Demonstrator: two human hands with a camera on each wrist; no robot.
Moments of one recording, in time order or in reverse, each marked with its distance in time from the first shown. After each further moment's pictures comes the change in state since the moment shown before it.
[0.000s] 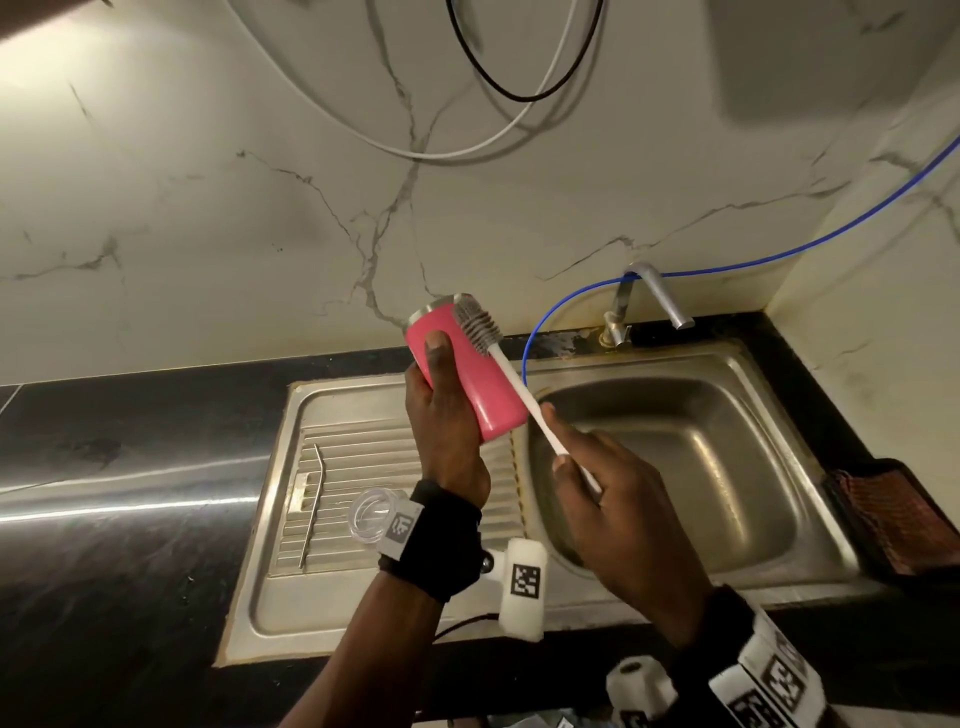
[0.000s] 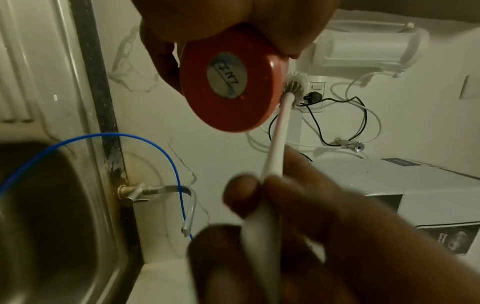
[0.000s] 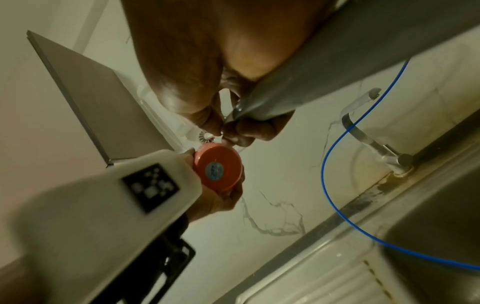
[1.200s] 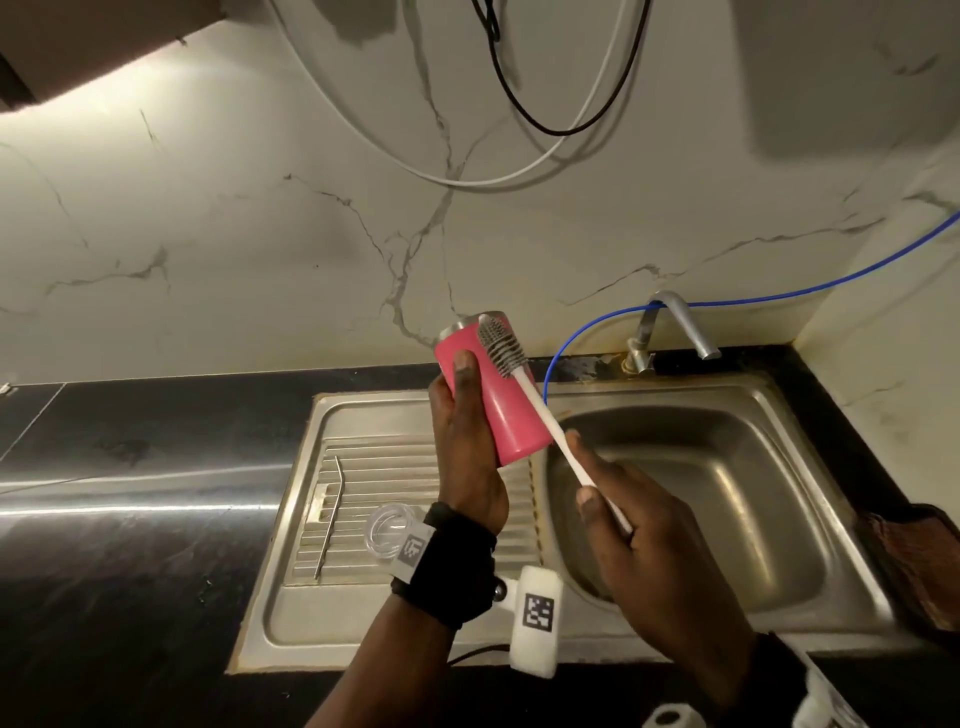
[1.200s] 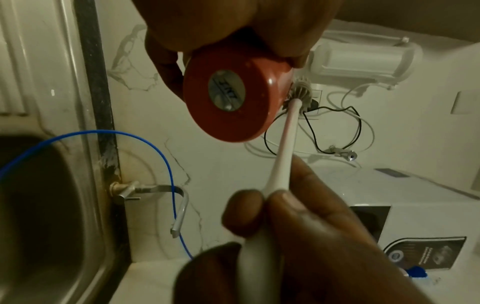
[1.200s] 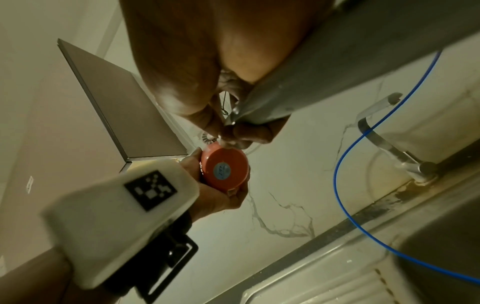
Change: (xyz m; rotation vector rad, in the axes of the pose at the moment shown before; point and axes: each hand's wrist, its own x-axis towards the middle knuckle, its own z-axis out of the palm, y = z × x) left_hand -0.009 0.010 -0.003 -0.062 -0.044 -0.044; right_hand -0.005 -0.001 -0.008 -0.034 -0.017 -0.085
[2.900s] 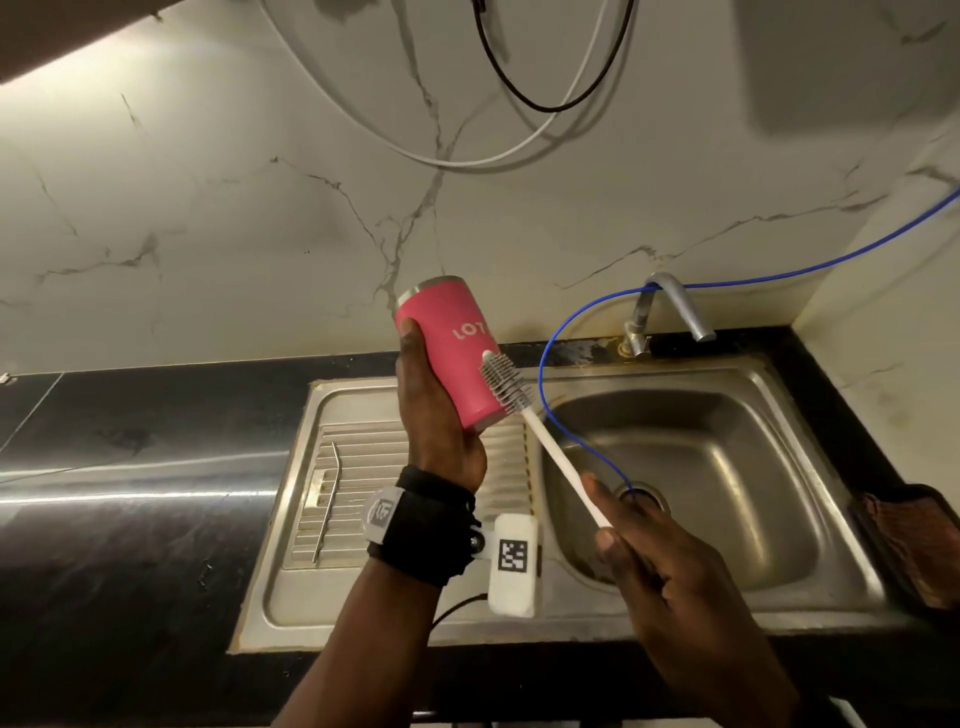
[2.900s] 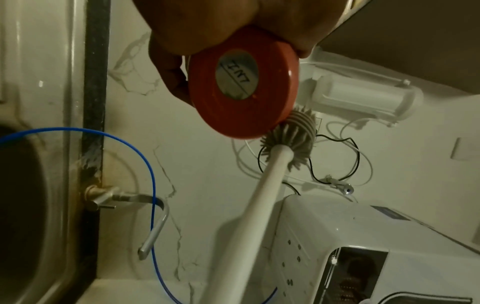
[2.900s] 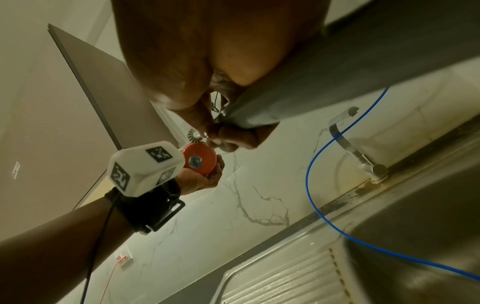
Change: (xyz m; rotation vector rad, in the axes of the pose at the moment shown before) left_hand 0.016 0.015 -0.002 -0.210 0.025 -0.028; right_hand -0.043 0.006 -0.022 0.074 -0.108 0.068
